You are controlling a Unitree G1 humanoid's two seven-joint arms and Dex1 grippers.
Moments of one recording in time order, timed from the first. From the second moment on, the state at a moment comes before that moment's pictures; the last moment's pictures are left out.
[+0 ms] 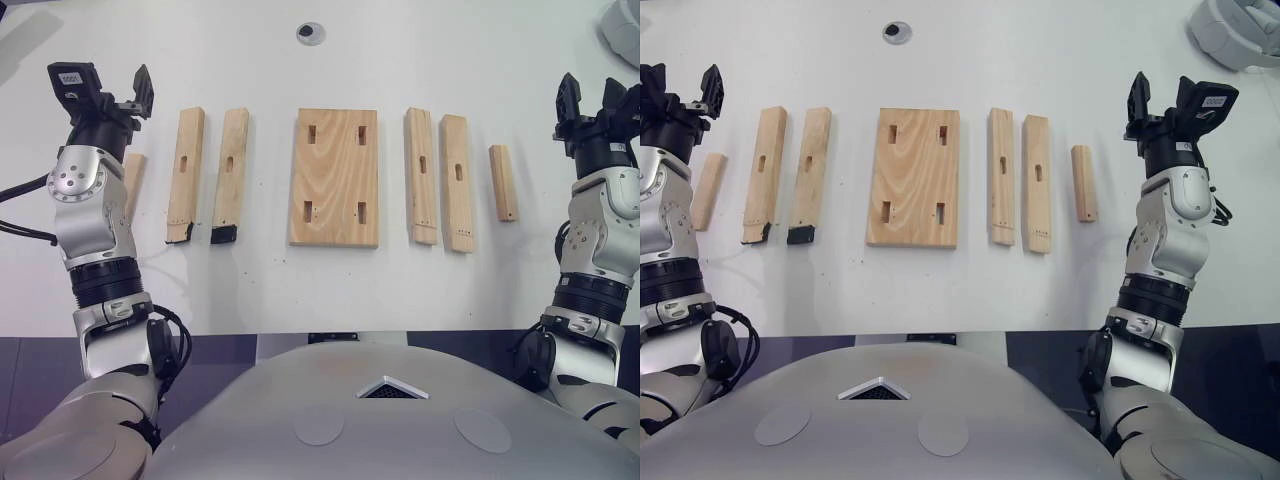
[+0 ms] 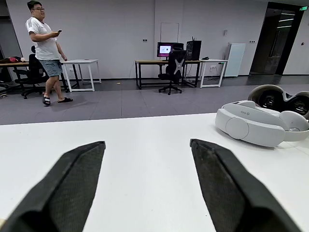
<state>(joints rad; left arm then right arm) -0.19 0.45 0.33 0.13 -0.19 0.21 -0.27 -0.14 -0.37 -0.38 0.11 0.31 0.14 0.25</state>
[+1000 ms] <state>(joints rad) 0.16 0.68 0.31 0.07 -0.19 0.52 -0.53 -0.07 -0.38 -0.37 0.08 0.31 0.15 0.25</state>
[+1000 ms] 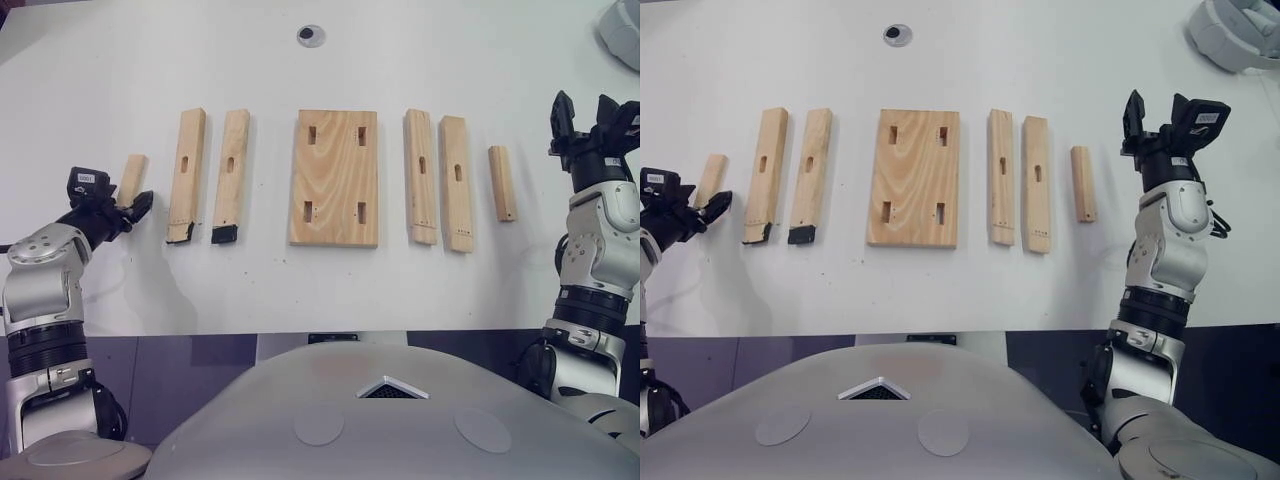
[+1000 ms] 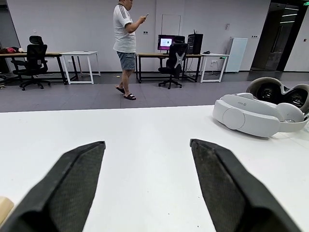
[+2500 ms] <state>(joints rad) -0.45 0.17 -0.15 -0.02 -0.19 -0.03 -0.55 -0.47 -0.08 -0.27 -0.12 1.26 0.72 0.18</state>
